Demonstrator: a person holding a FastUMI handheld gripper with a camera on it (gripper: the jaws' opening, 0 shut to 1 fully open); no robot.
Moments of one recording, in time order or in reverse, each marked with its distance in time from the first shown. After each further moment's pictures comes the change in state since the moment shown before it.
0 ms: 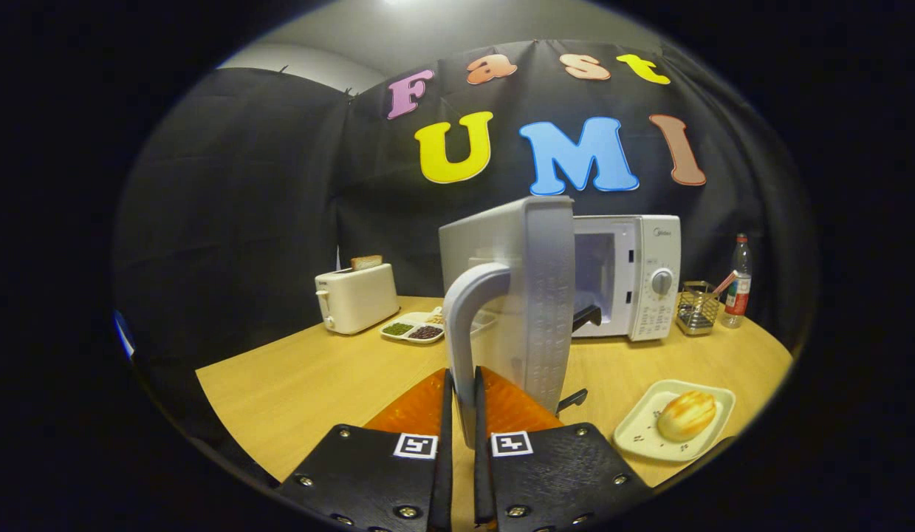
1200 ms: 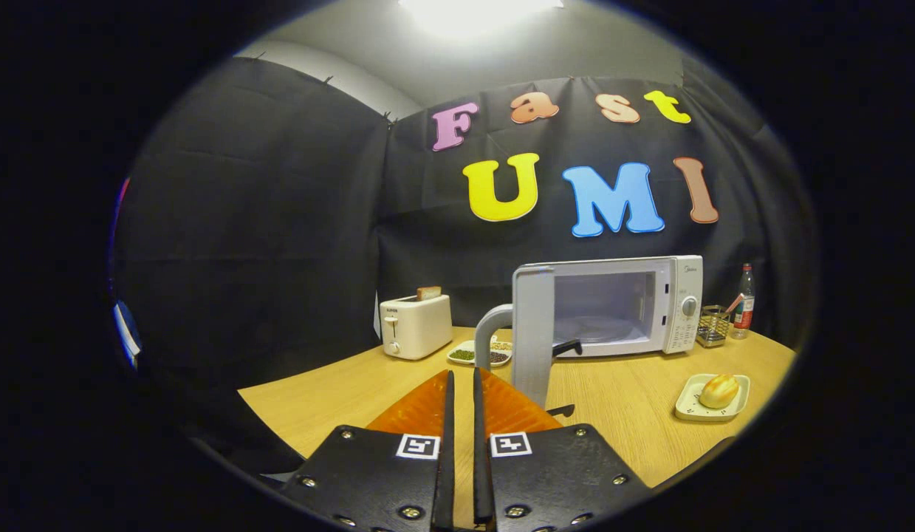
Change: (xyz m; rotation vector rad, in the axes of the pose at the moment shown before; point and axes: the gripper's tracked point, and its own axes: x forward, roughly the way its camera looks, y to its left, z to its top) arm -0.054 0.101 0.034 -0.020 -0.150 0.034
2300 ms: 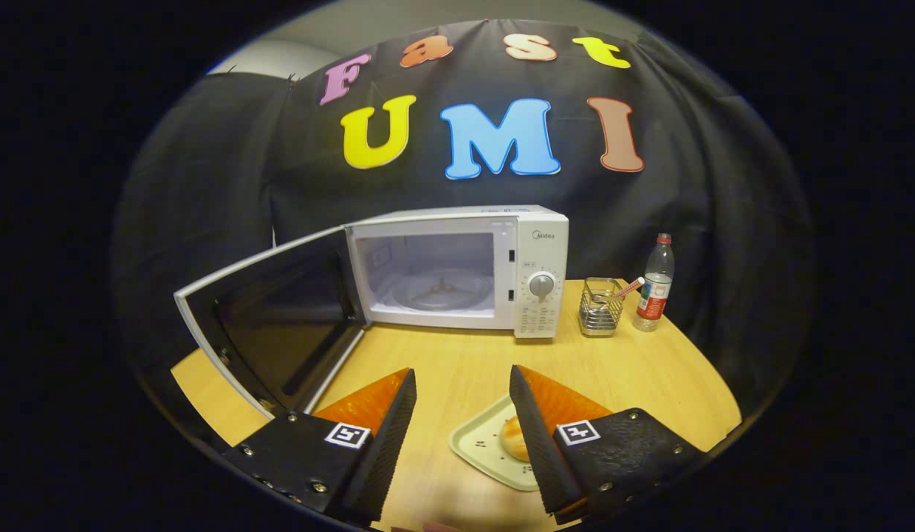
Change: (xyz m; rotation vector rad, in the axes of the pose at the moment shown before) arm -0.006 -0.296 -0.003 -0.037 0.360 -0.270
